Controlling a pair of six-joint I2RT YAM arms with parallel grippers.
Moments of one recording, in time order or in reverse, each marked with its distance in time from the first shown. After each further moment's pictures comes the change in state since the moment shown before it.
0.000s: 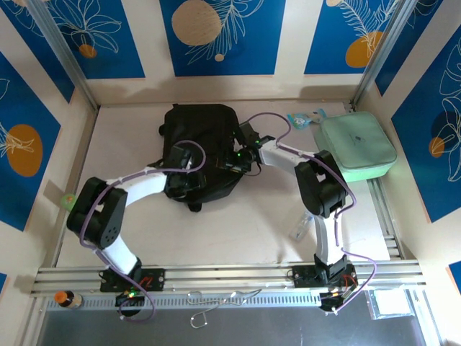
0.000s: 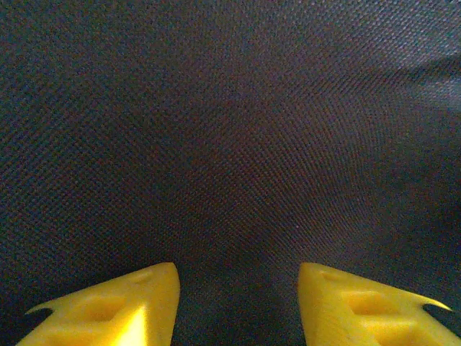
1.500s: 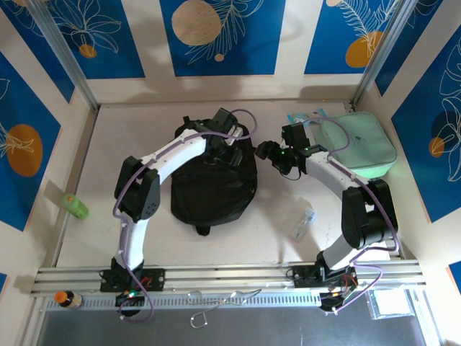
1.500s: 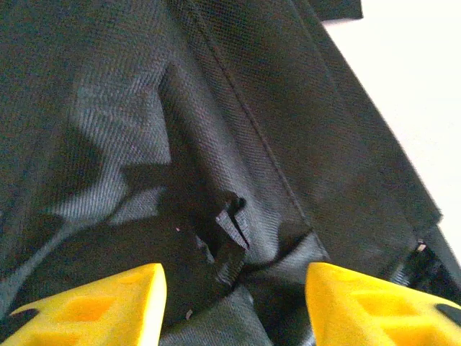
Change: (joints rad) left arm -0.171 0.449 0.936 -0.558 -0.062 0.513; right arm -0.258 -0.443 -0.362 0.065 0.056 0.136
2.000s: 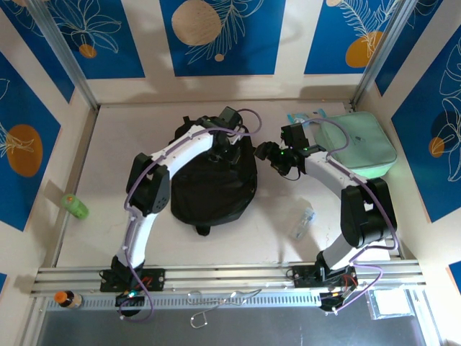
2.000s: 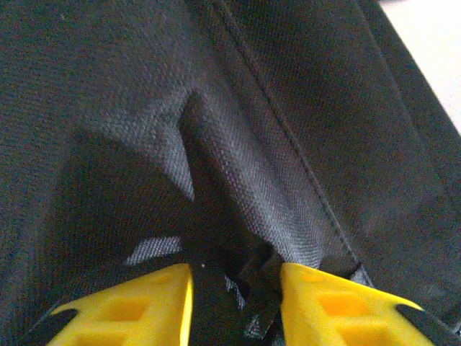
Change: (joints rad) left arm -0.003 0.127 0.169 -0.110 -0.056 0.026; right arm 0.005 0.011 -0.001 0.002 -0.017 0.019
